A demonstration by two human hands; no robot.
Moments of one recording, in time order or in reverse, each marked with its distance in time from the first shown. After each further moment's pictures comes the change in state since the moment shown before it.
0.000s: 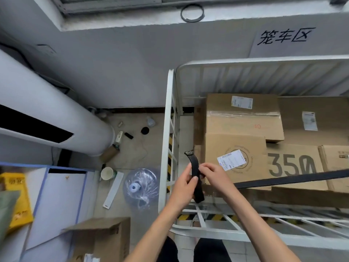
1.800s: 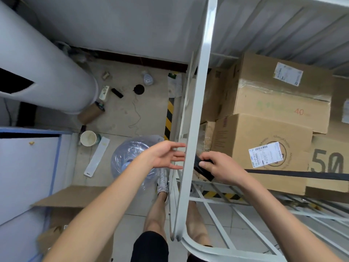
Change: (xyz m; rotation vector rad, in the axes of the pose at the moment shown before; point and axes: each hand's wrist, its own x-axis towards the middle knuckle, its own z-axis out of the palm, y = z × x) left_hand 0.230 -0.143 -0.189 -0.463 -0.412 -0.708; right_hand 0.148 0.019 0.094 -0.766 -0.378 0.048
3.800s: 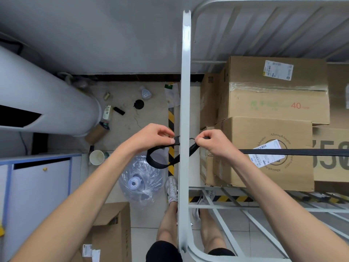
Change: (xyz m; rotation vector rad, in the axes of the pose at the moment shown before) left_hand -0.080 0.089 0.033 0.982 0.360 0.474; right_hand 0.056 0.016 -0.035 0.624 0.315 0.013
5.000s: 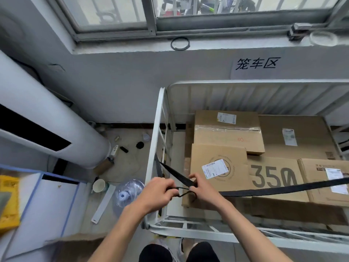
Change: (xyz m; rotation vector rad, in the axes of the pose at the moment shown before) left_hand -0.222 0.134 0.240 0.531 0.283 0.224; right_hand -0.240 0.069 -0.090 -0.242 -0.088 -0.142
